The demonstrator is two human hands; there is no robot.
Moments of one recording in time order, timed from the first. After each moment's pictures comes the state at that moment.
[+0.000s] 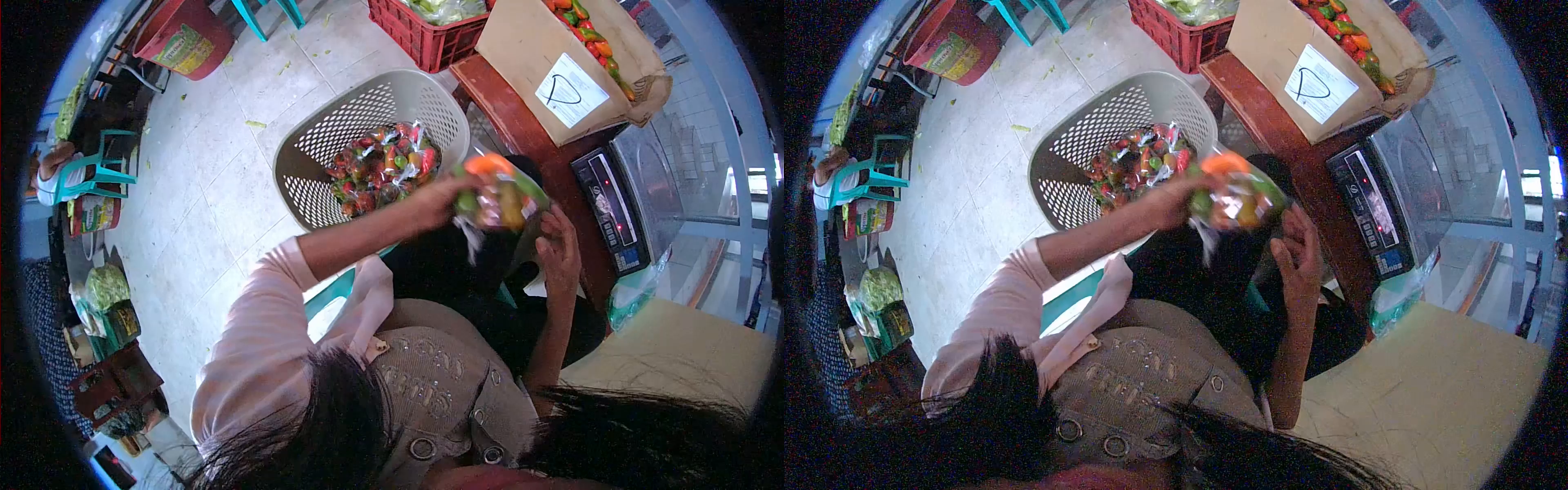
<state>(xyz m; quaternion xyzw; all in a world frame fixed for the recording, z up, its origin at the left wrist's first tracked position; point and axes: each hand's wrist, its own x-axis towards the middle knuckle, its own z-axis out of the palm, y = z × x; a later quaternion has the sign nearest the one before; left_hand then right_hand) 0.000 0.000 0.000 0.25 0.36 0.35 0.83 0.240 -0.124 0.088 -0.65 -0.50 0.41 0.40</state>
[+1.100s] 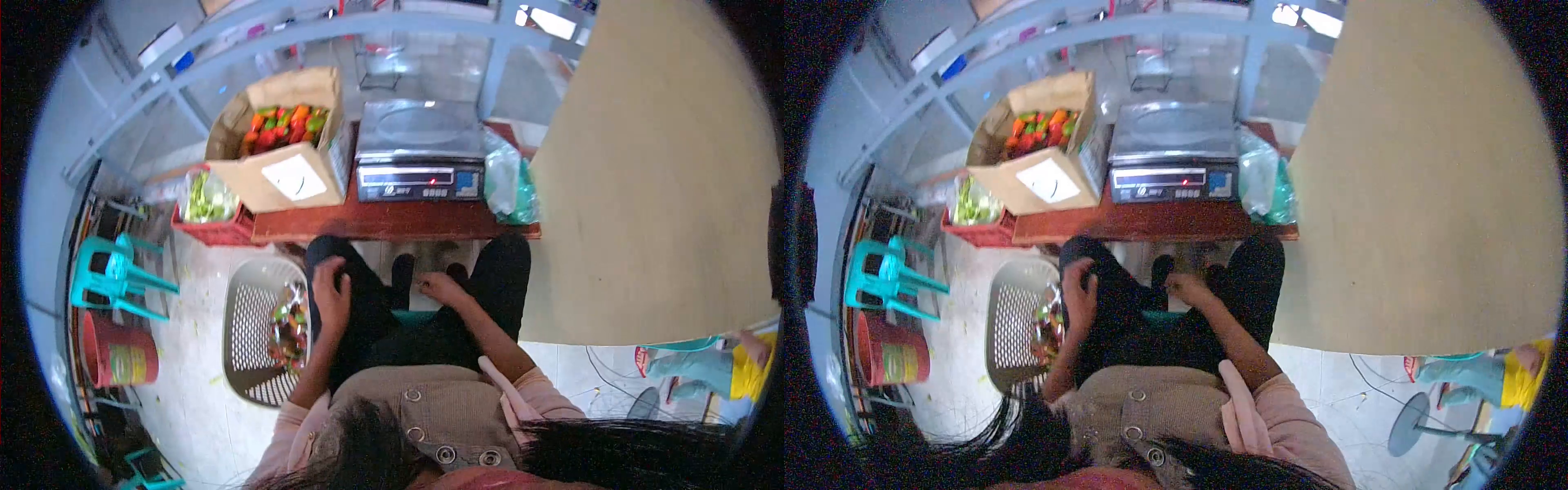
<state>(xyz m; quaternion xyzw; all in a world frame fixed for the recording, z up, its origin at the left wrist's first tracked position) 0.102 -0.053 0.033 0.84 0.28 0.37 0.28 0.308 -0.220 -0.048 -0.76 -0.49 0.35 0.24</state>
